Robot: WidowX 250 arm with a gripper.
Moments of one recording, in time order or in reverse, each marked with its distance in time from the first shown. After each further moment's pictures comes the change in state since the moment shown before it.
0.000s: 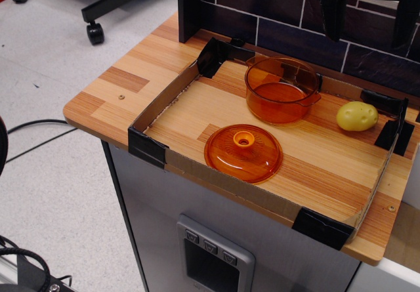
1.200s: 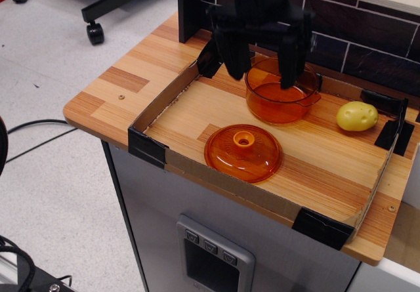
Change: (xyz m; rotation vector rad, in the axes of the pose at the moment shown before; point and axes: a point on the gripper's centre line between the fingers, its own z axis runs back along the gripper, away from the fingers) arm -0.041 0.082 -0.034 -0.043 -0.052 -0.122
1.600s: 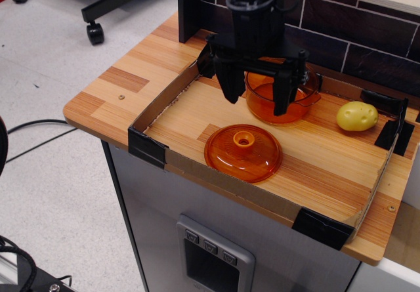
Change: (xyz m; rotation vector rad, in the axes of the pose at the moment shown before) arm 0.001 0.011 -0.030 0.064 -0.018 0.020
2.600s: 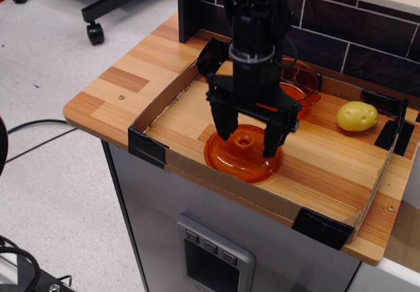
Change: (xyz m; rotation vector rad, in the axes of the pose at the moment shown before) arm -0.018 0.005 -0.042 0.086 0.069 -0.031
